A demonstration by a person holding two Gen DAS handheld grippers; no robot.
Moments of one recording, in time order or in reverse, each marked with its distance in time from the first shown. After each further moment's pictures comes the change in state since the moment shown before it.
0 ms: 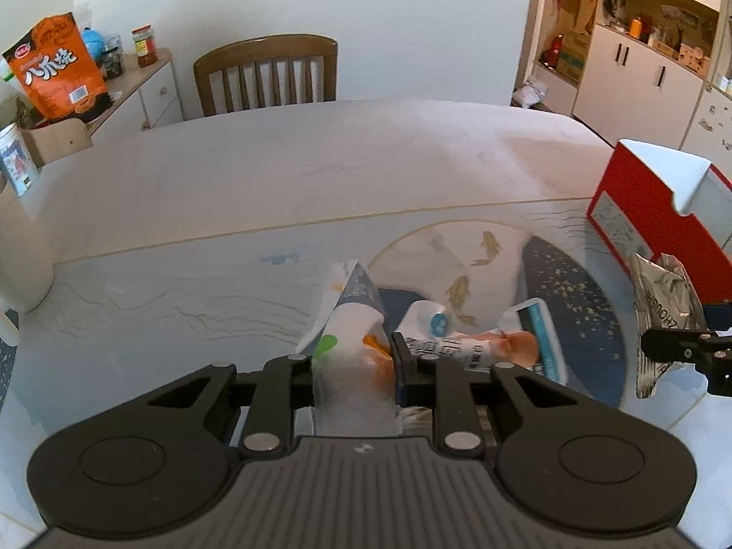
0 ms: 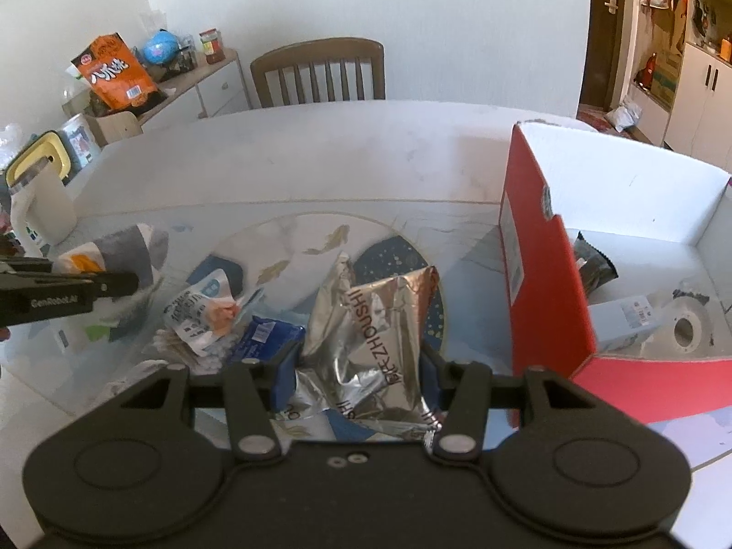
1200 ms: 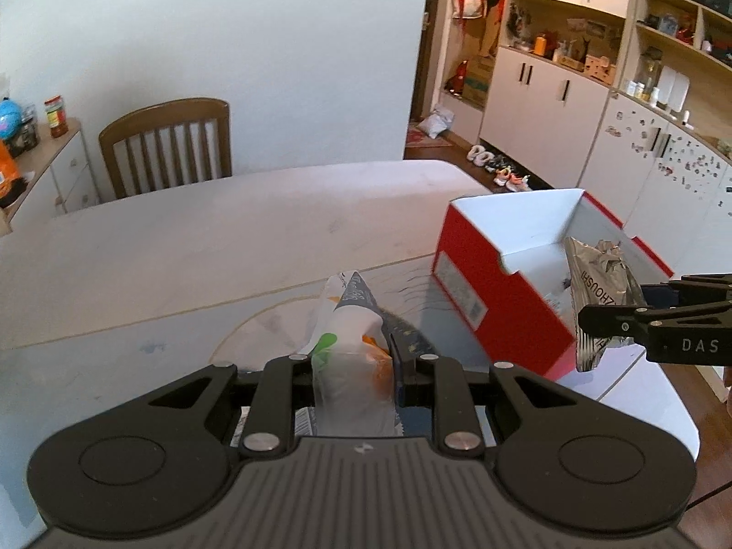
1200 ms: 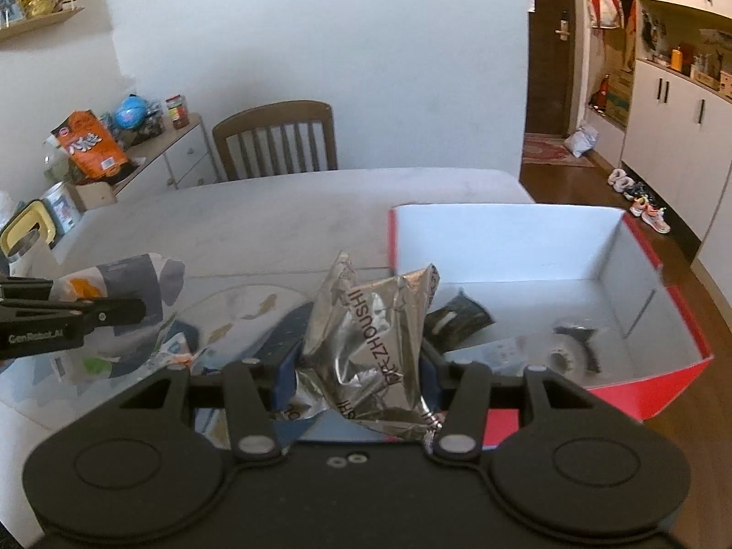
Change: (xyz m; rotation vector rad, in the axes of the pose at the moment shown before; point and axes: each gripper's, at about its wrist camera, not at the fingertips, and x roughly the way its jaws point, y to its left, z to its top) left arm -0.058 -0.097 0.045 0.103 -0.096 -0.197; right arm -0.084 -0.072 0.018 0.031 -0.114 -0.039
